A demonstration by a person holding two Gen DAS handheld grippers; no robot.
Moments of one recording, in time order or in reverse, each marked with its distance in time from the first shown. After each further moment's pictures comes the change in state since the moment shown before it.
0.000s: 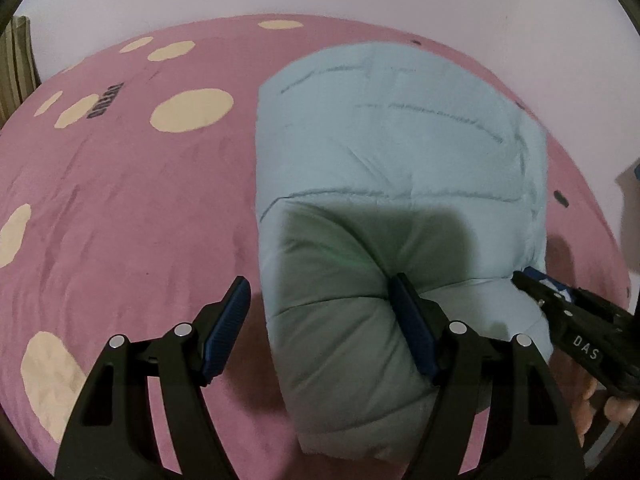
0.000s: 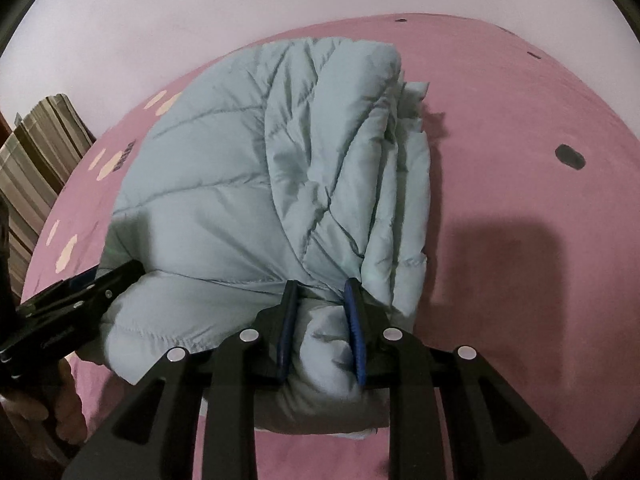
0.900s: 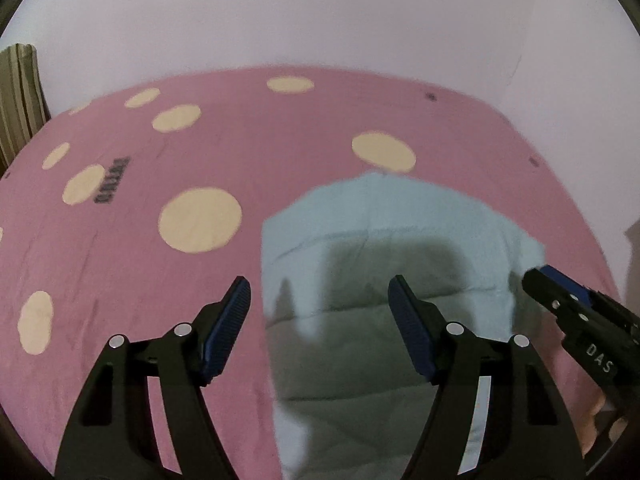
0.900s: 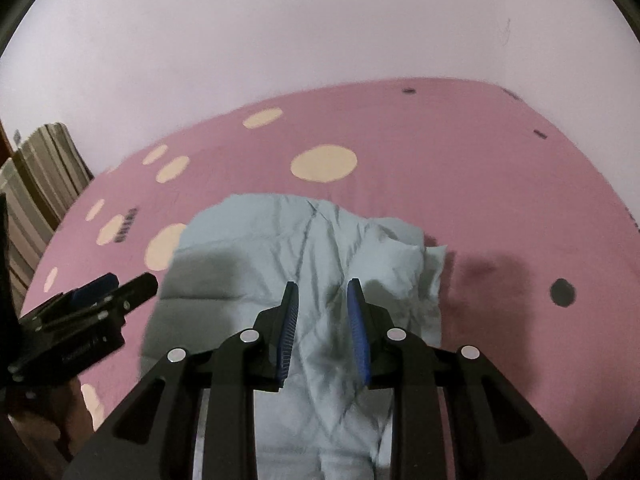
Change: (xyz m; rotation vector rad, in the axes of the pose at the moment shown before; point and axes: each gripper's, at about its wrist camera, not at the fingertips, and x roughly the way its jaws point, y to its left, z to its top) left arm -0.009 -0.003 0.106 -0.019 -0.089 0.054; right arm -0.016 0.029 0.107 -0.018 -0.138 -0.044
